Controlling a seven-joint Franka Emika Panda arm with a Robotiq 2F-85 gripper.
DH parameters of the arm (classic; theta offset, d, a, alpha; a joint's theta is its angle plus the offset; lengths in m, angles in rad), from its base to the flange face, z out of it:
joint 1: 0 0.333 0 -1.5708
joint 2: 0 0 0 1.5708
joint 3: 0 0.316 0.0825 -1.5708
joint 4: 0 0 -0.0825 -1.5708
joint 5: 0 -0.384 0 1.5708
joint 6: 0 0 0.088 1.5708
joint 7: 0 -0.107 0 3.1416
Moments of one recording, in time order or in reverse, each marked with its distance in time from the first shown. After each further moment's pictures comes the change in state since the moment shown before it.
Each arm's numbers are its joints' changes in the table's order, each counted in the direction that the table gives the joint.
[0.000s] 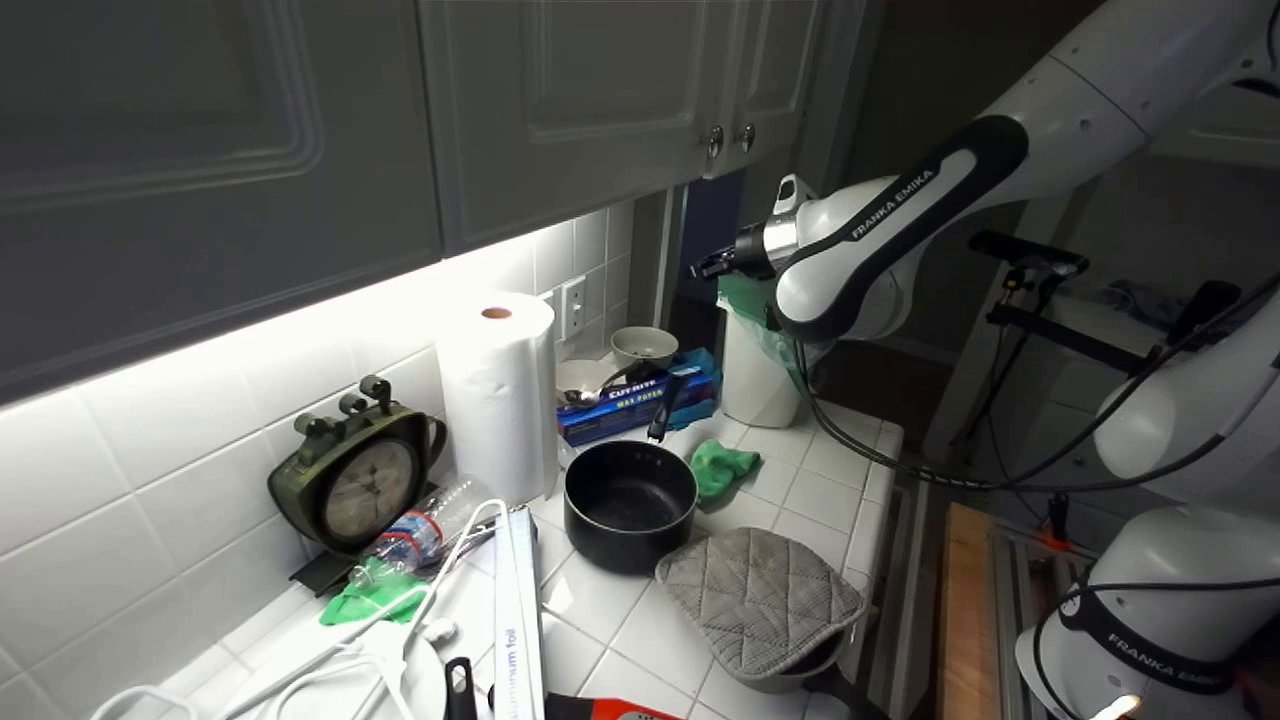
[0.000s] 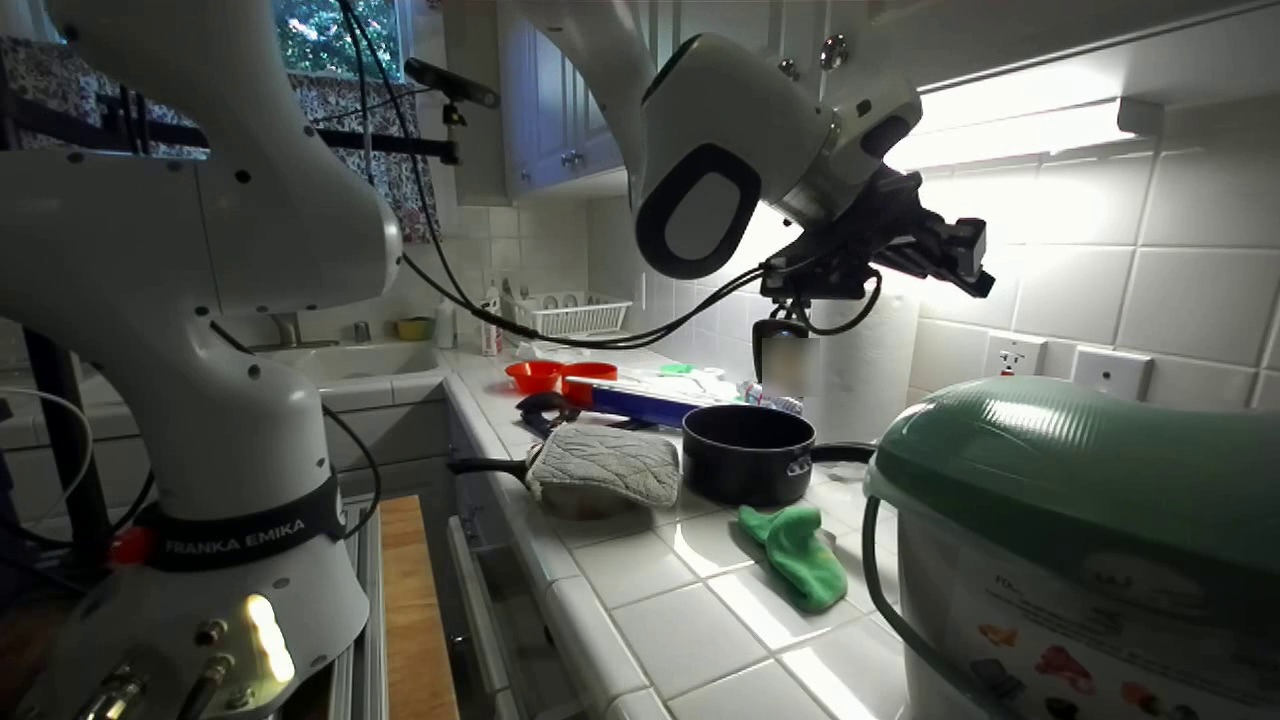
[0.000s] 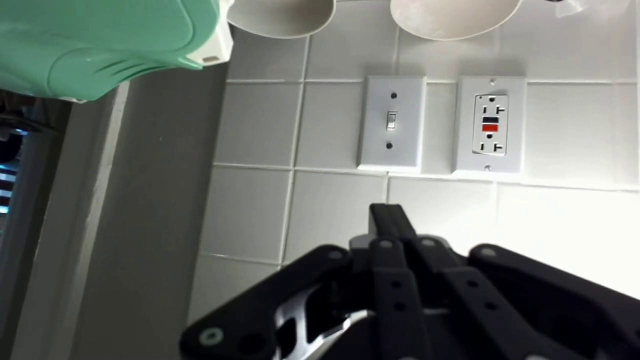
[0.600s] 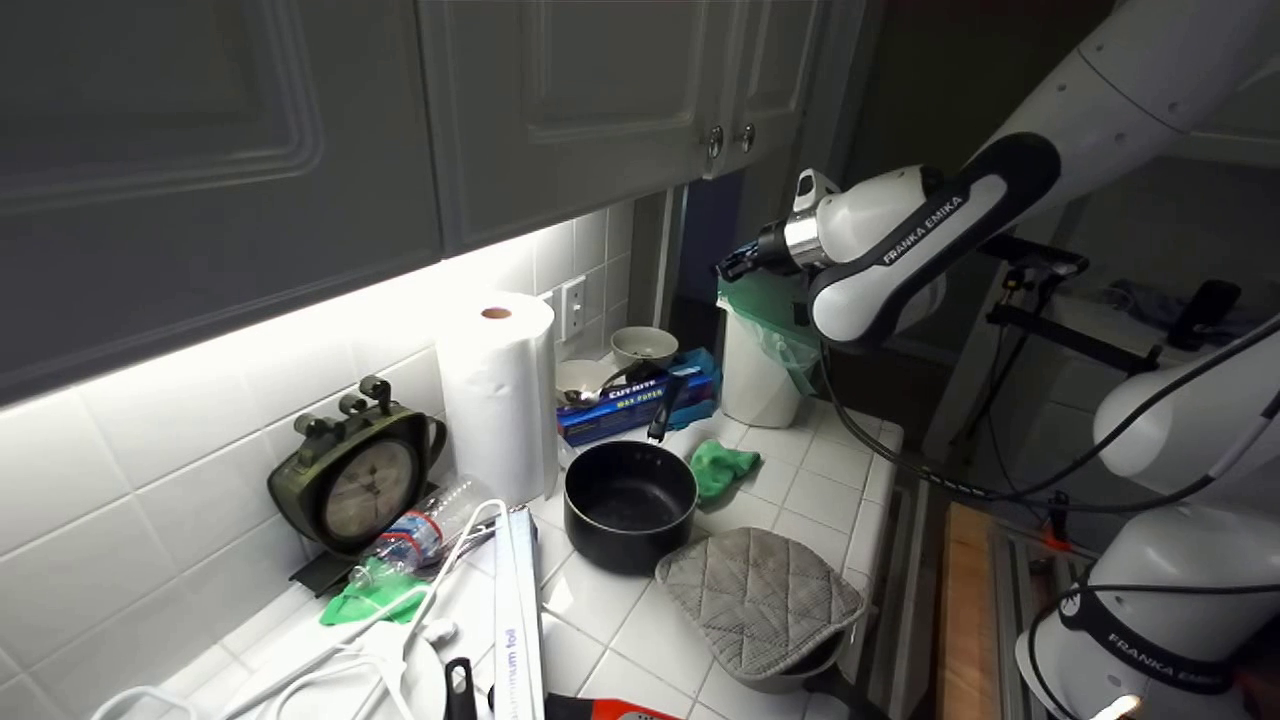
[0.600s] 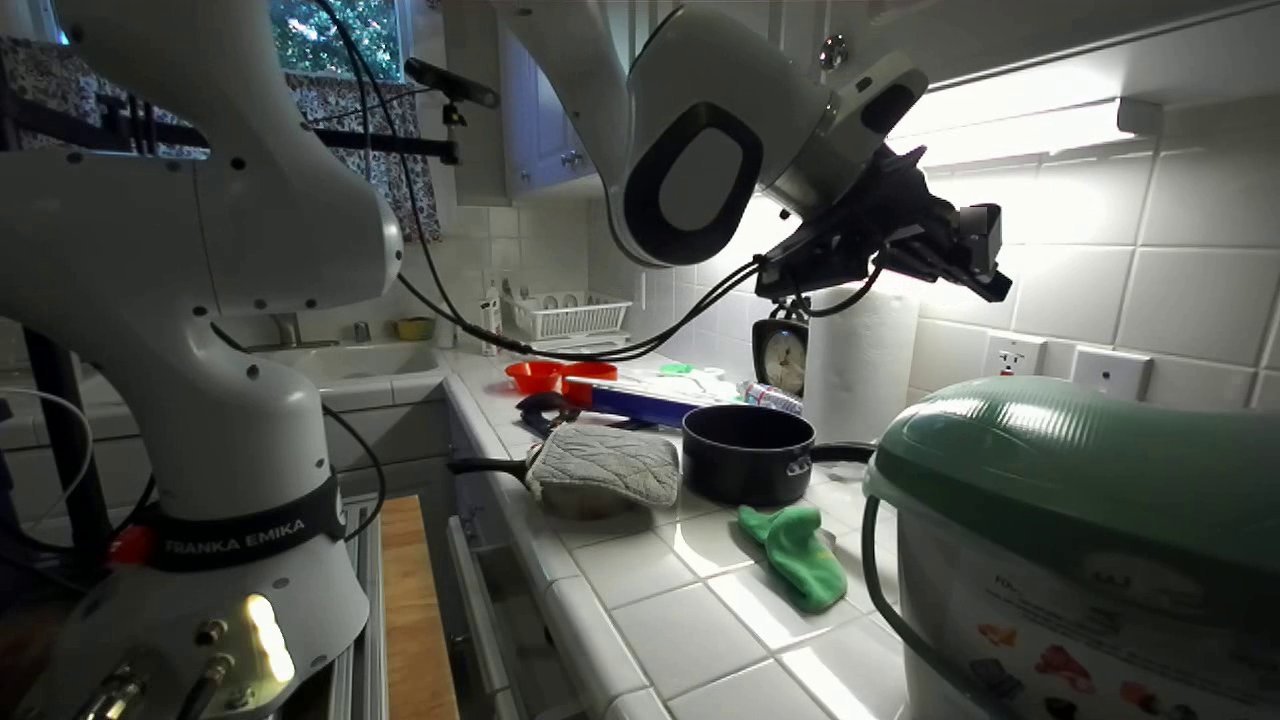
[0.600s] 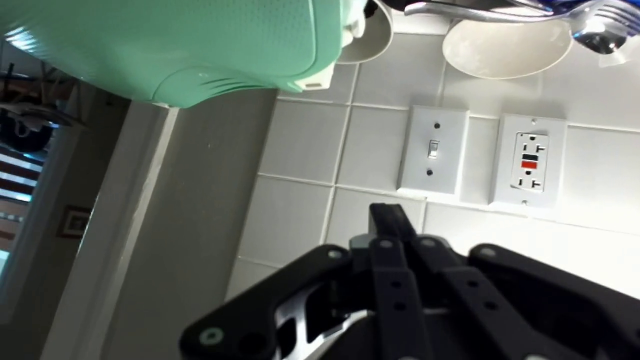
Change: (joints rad) arm -0.030 -0.180 -0.107 0.063 0.232 0.075 -0.193
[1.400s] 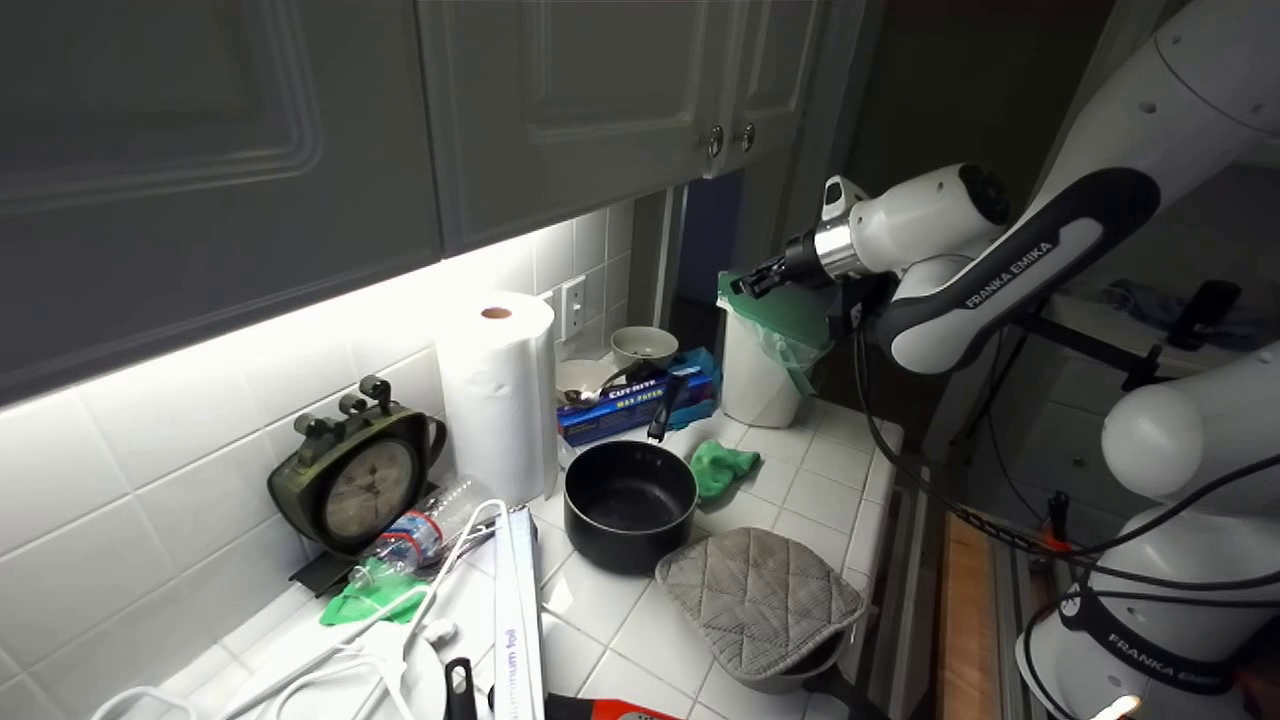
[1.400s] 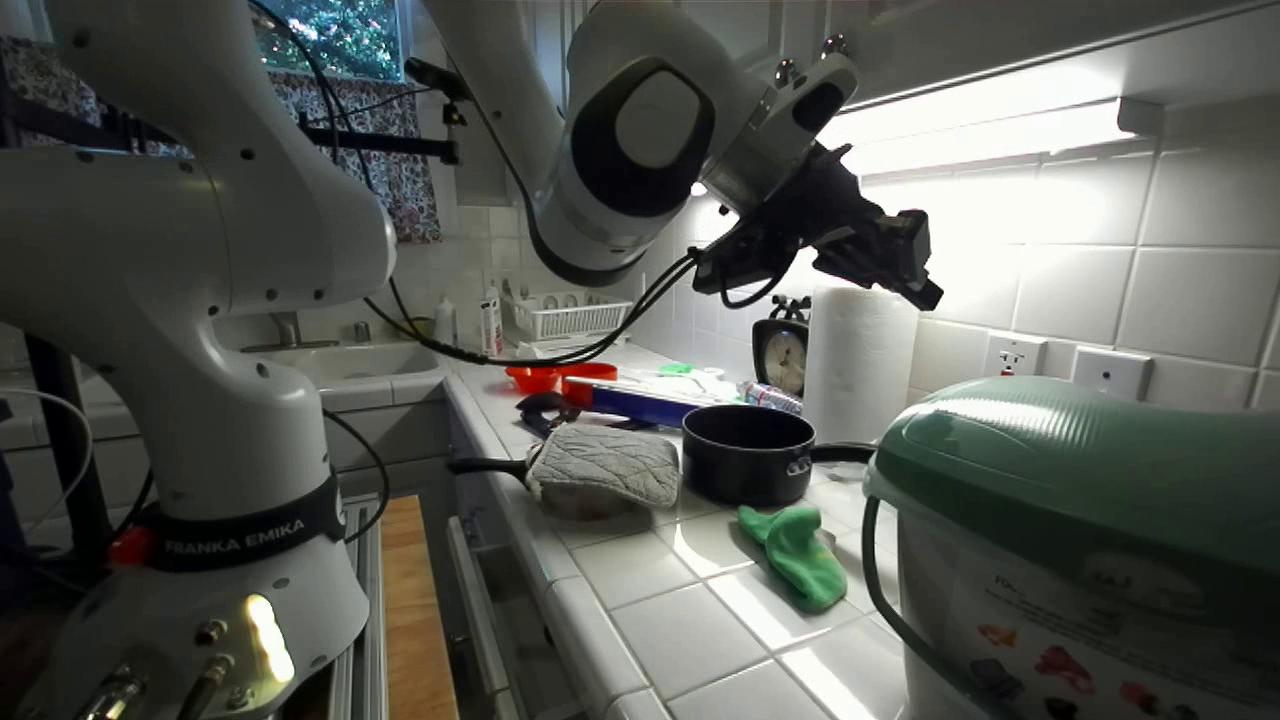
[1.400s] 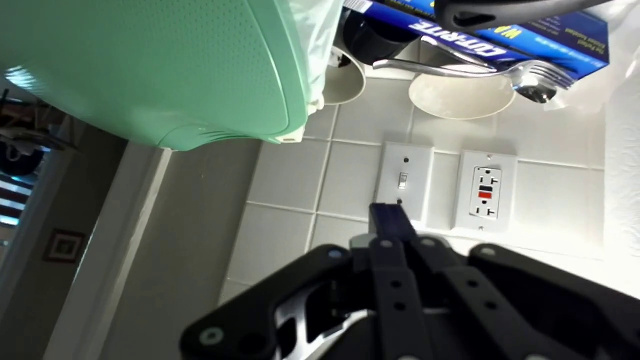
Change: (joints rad) arm 0.210 -0.208 -0.322 0.134 0.458 0.044 -0.442
